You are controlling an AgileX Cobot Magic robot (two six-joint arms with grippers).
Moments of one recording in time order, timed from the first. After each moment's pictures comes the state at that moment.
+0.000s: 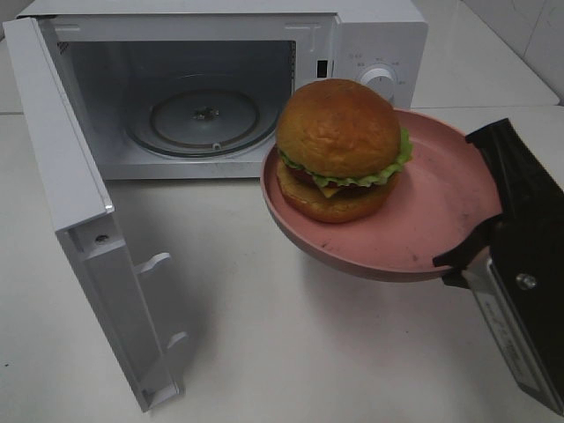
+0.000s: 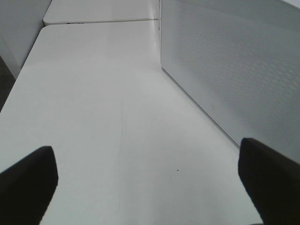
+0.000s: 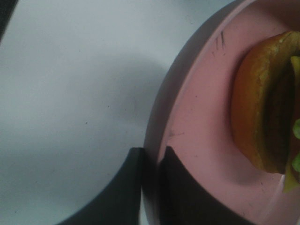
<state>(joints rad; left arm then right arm) 0.06 0.00 -0.50 -0.09 1.04 0.12 0.69 0.97 -0.53 -0.12 0.45 -1.30</state>
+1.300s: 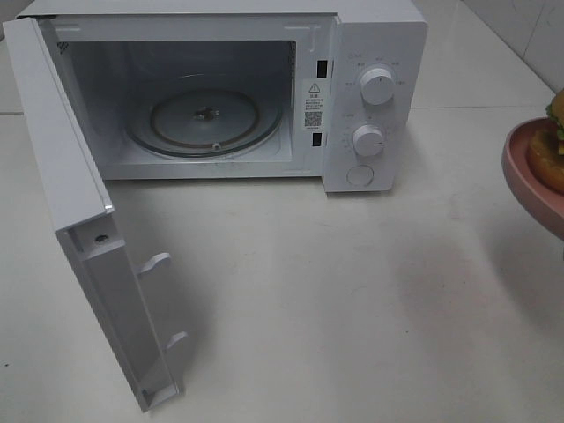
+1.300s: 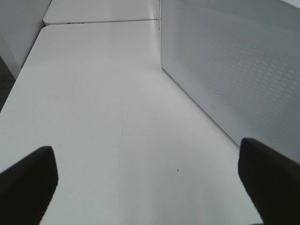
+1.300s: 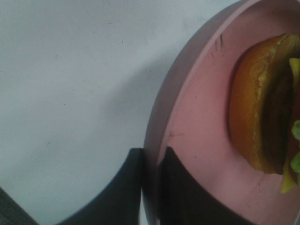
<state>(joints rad) 0.06 0.00 -0.50 -0.09 1.04 0.12 0.69 0.83 -0.50 -0.63 0.88 -0.12</state>
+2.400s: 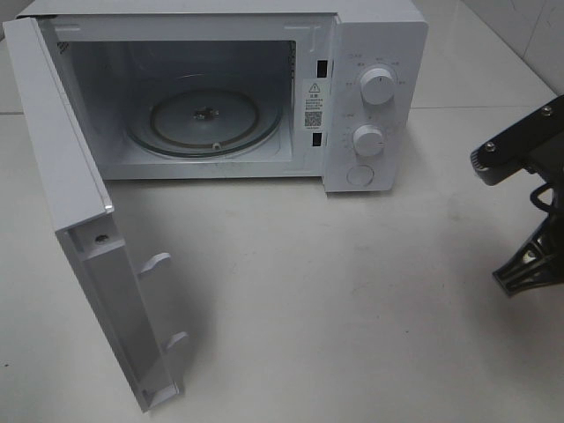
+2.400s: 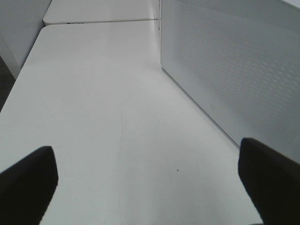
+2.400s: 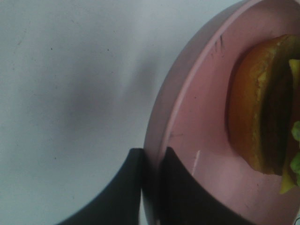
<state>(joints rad) 0.06 0.00 -0.50 -0.09 1.04 0.12 0.69 1.31 -0.64 -0.79 0.98 0.80</state>
